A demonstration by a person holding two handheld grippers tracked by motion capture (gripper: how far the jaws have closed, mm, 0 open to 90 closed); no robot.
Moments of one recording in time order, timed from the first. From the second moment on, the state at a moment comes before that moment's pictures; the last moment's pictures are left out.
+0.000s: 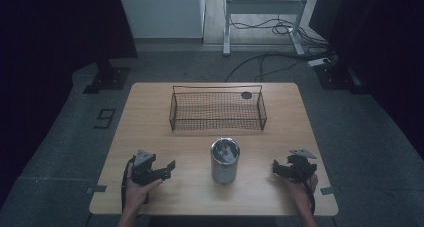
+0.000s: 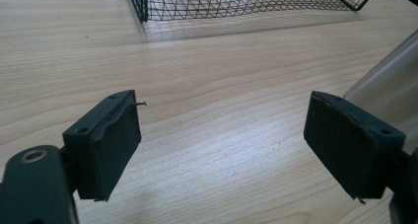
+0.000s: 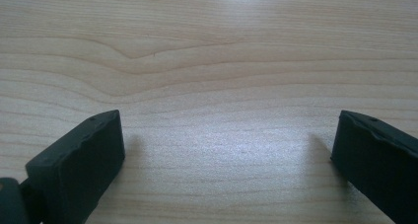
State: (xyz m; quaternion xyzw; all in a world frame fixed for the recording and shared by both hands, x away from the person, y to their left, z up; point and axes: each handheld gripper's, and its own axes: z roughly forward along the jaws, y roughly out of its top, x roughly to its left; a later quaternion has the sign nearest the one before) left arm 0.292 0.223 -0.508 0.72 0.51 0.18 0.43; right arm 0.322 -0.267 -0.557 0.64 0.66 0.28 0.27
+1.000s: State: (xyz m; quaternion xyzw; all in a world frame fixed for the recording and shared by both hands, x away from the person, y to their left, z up) left arm 0.271 0.179 -0.487 0.74 0.45 0.17 0.46; right arm 0.323 -0.267 -0.557 0.64 0.66 0.28 0.27
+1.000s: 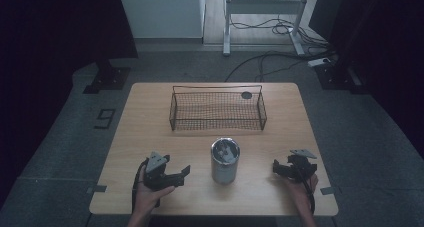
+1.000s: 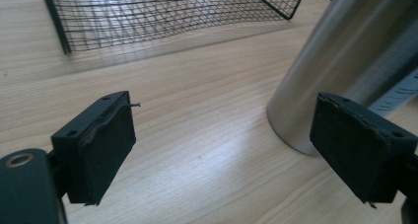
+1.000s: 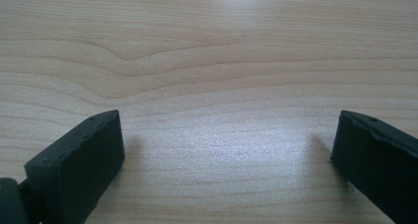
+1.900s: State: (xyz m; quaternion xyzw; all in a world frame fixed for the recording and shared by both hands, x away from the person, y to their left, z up) left arm 0.264 0.112 -0.471 0.79 0.37 0.13 0.48; right arm 0.323 -0.267 -0.557 0.65 0.66 0.28 0.27
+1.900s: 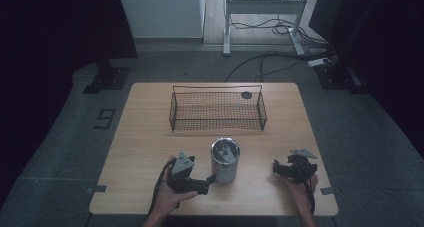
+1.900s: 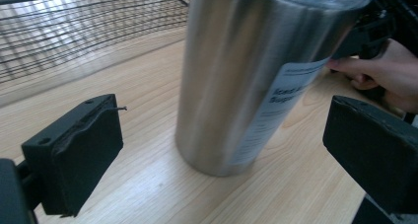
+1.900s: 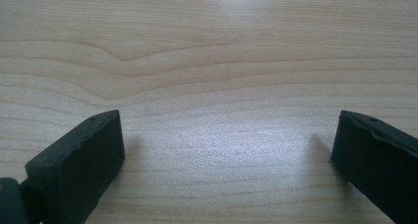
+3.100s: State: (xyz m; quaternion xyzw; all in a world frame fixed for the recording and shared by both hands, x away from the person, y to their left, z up) left arm 0.275 0.073 -0.478 0.81 0.36 0.13 0.45; right arm 0.323 -0.267 -0.557 0.65 0.66 0.28 0.27
